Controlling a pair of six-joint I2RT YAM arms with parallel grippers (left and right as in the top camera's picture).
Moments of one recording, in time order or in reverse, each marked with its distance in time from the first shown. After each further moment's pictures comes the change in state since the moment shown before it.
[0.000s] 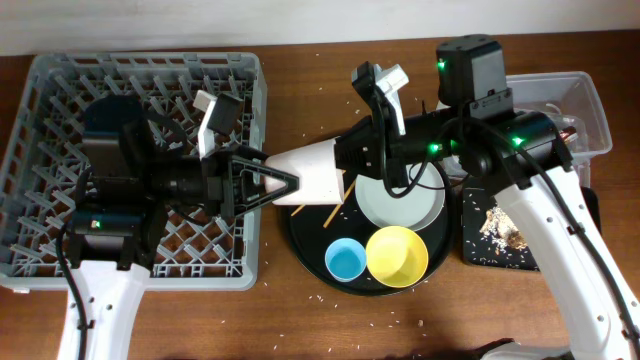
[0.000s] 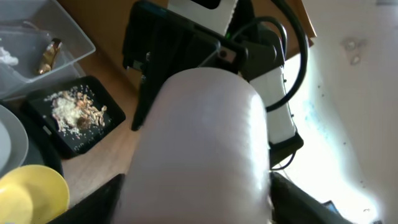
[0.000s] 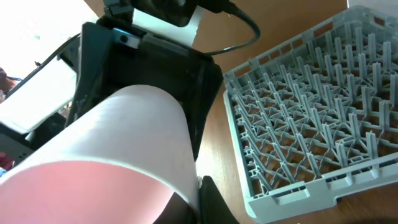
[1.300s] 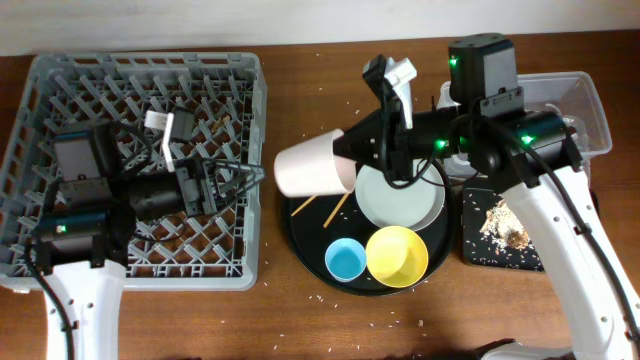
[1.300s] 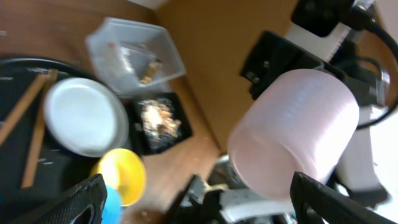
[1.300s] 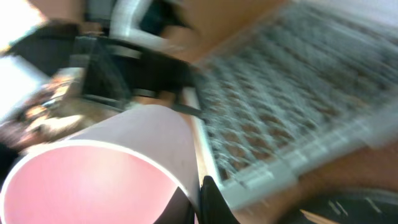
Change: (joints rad) left arm 0.204 -0.002 0.000 -0.436 -0.217 0.360; right arm -0.034 -0.006 0.000 -0.019 0.082 -0.011
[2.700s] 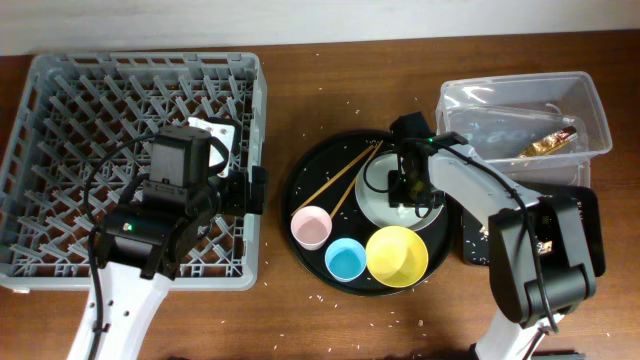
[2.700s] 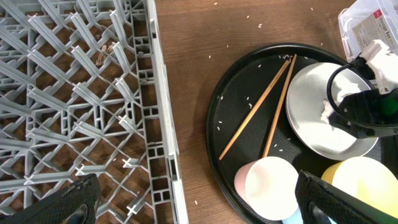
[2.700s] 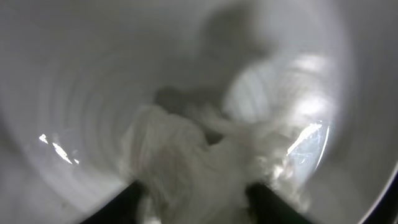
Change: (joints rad) left arm -0.382 -0.002 -0.015 -0.043 -1.209 0.131; right arm -0.031 0.413 -0.412 0.053 1.176 0.468
